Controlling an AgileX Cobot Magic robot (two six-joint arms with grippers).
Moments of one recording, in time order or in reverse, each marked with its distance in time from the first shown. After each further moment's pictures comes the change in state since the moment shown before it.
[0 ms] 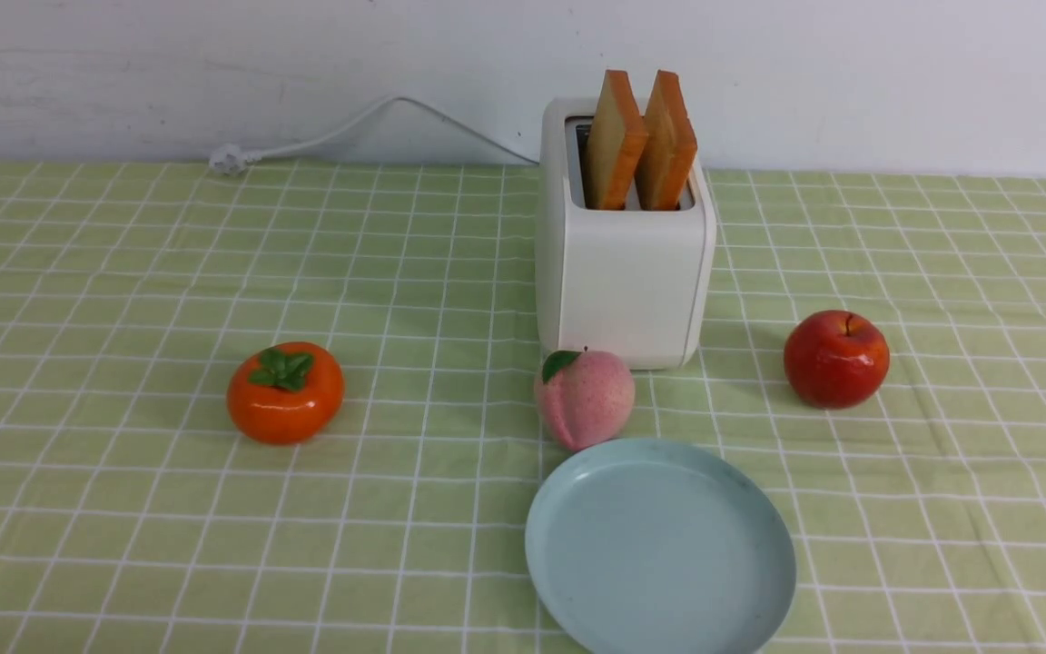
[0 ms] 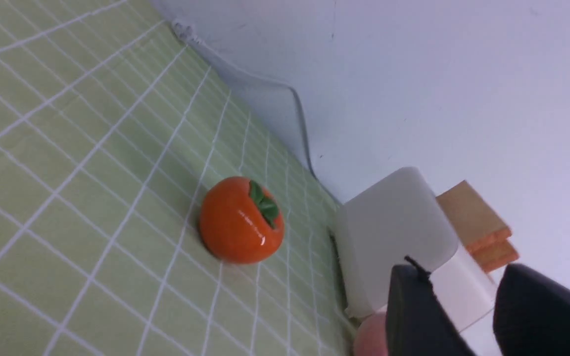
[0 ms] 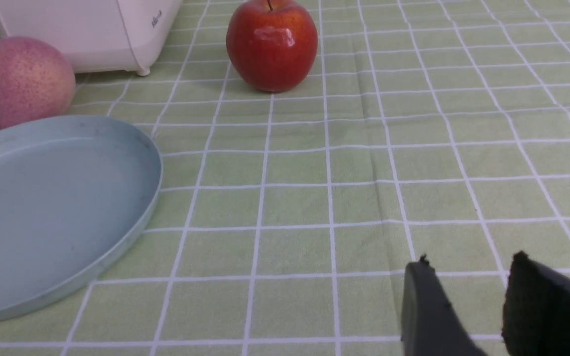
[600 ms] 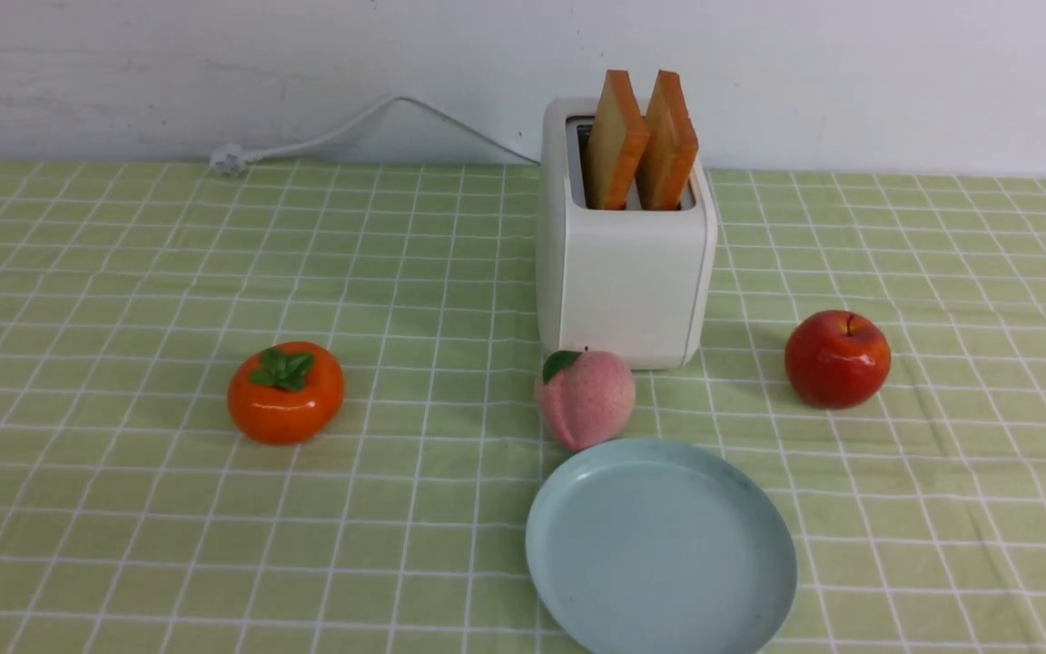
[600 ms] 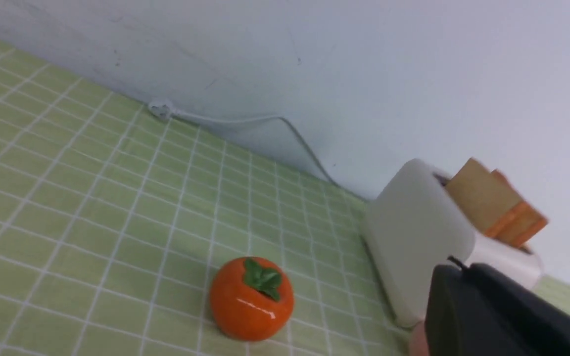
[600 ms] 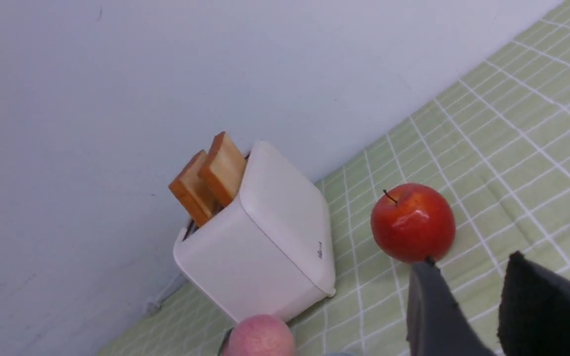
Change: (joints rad) right arm 0.000 0.004 -0.046 0.418 -0.288 0.232; left arm 0.000 0.381 -0.418 0.141 0.145 0.311
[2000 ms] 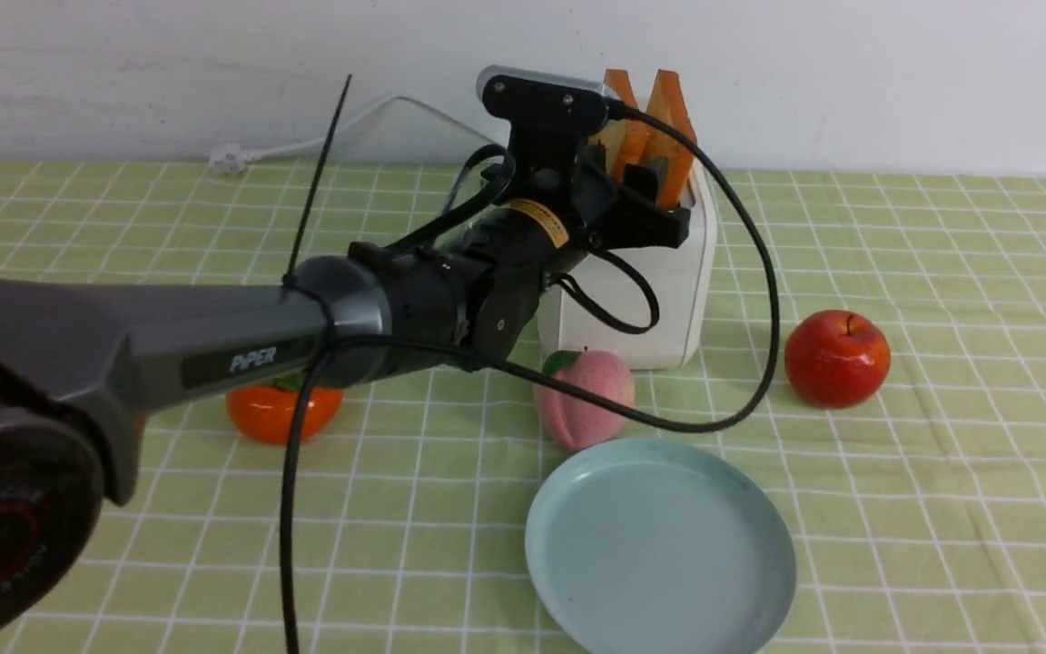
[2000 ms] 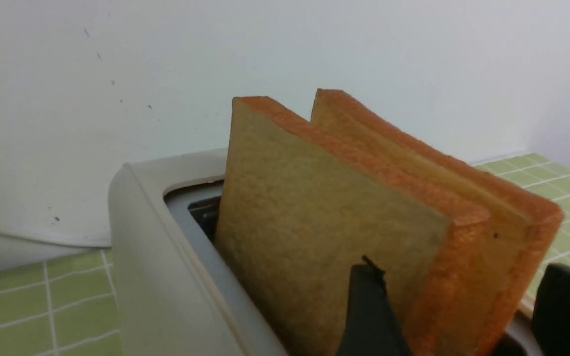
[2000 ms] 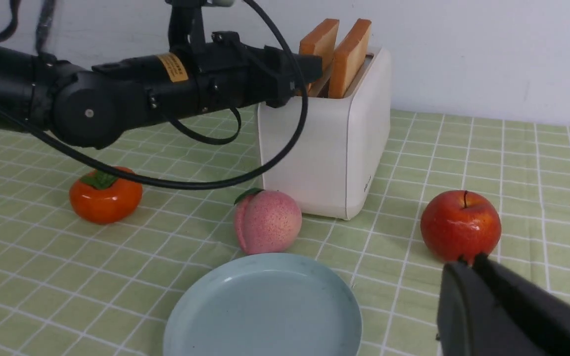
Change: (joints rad) right arm 0.014 0.234 -0.434 0.214 0.468 -0.830; left arm -0.505 1.726 -1.128 0.130 -0.640 0.214
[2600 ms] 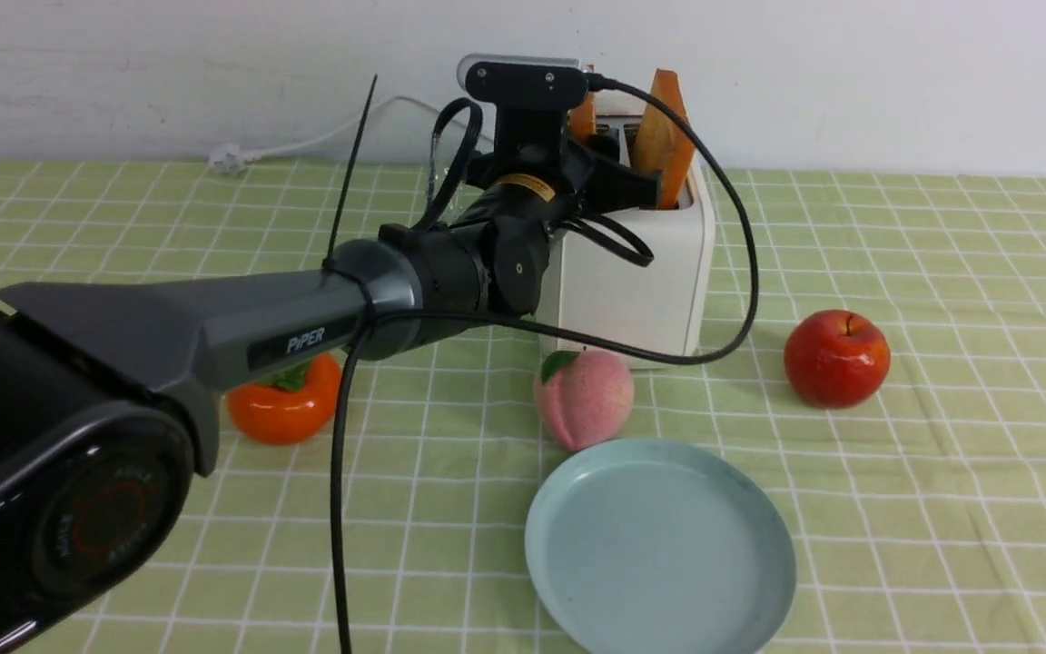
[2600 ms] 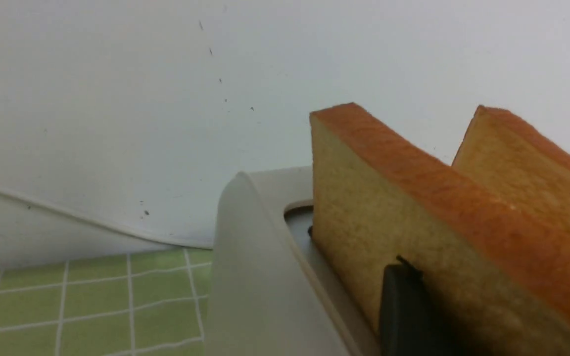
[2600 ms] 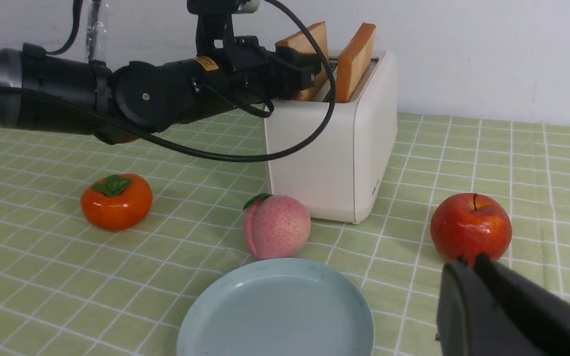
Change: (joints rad) right arm 0.000 0.000 0.000 0.033 0.000 -0.001; left arm 0.028 0.118 -0.192 -0.374 0.035 0.298
